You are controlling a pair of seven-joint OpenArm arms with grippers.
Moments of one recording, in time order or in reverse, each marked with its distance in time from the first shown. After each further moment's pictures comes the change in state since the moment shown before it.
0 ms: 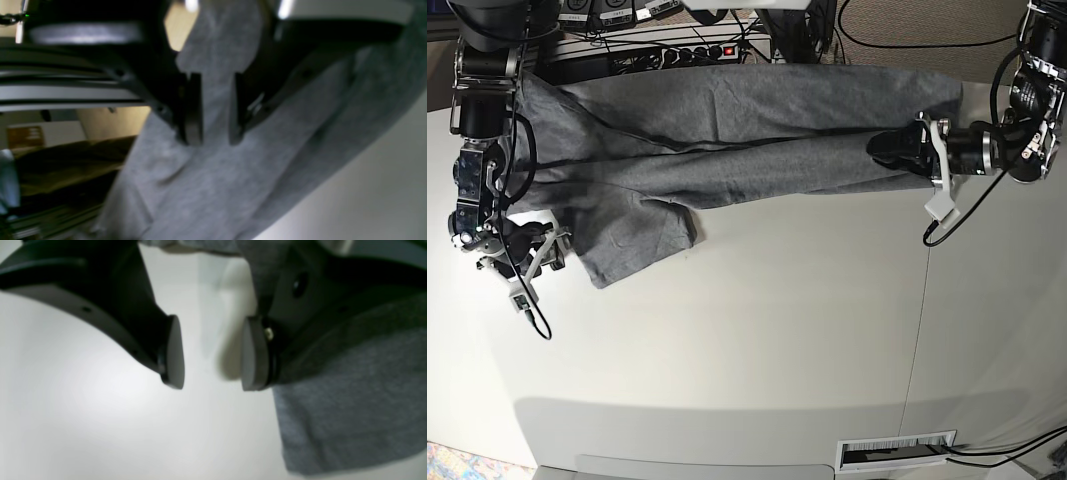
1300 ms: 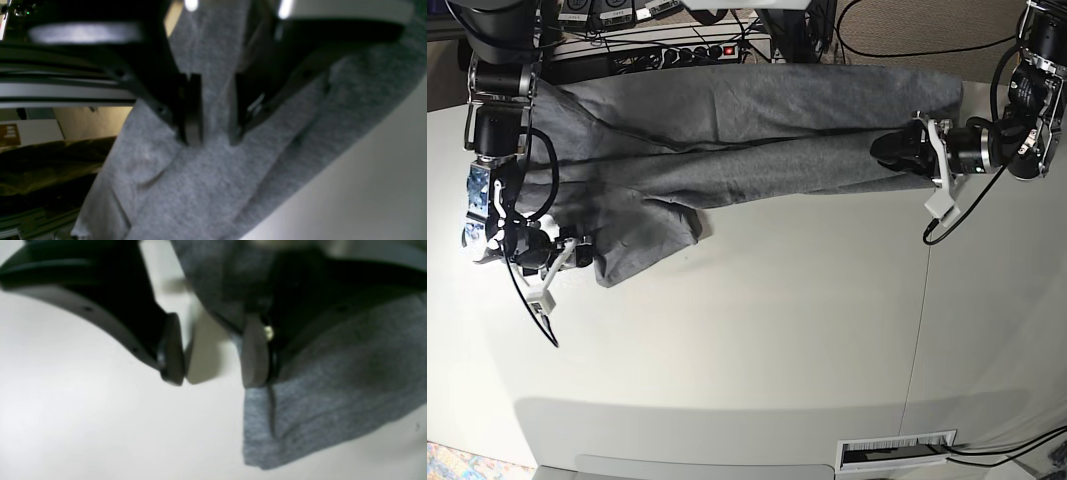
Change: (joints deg) left arm 0.4 0.2 0.0 0.0 5.0 0.2 -3.7; right arm 4.9 -4.2 0.2 -4.7 12.2 0.0 -14.9
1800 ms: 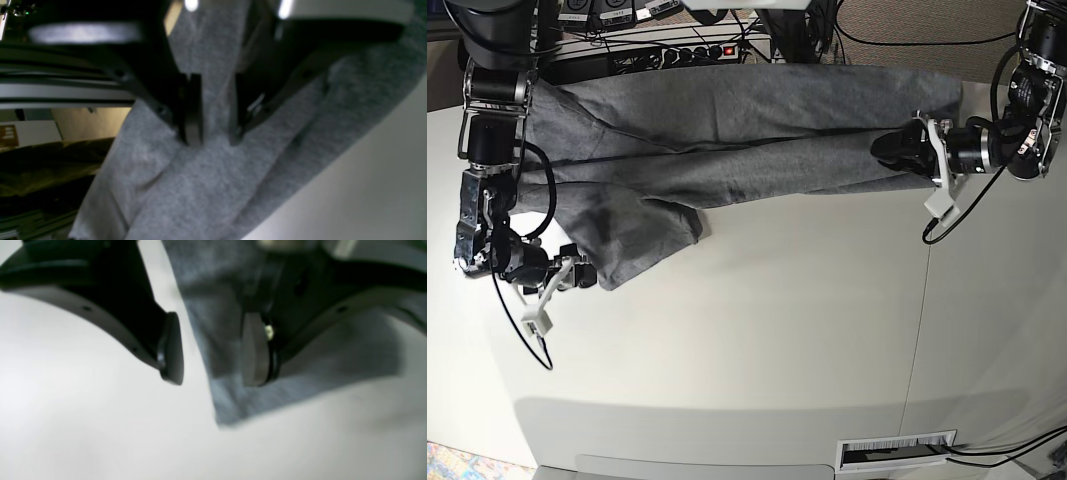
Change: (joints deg) left arm 0.0 0.0 0.0 0.0 0.9 0.0 0.0; right arm 2.4 0.5 -0.1 4.1 8.6 0.0 -4.8
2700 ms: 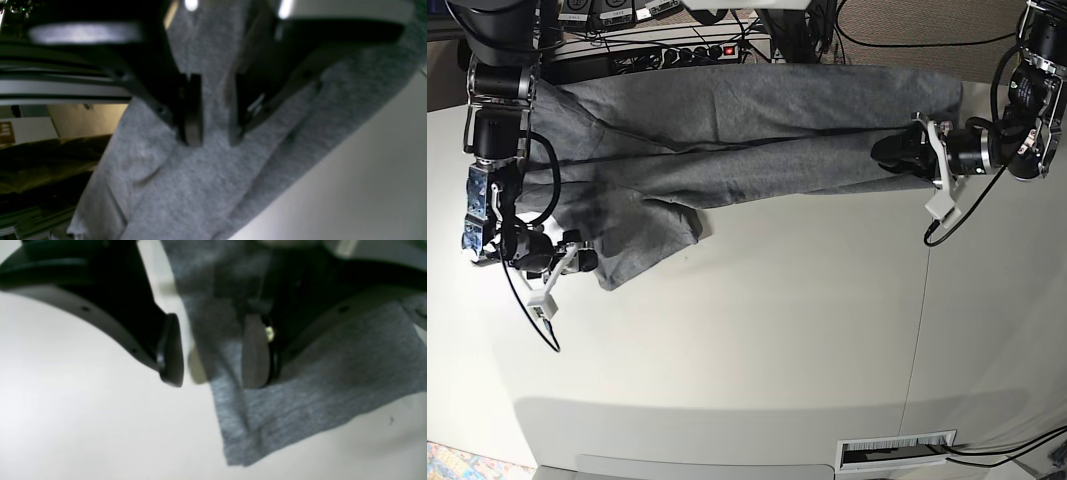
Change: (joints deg) left arm 0.0 0.0 0.0 0.0 0.5 0.0 -1.7; right arm -1.6 -1.4 0.0 -5.0 -5.0 0.5 3.4
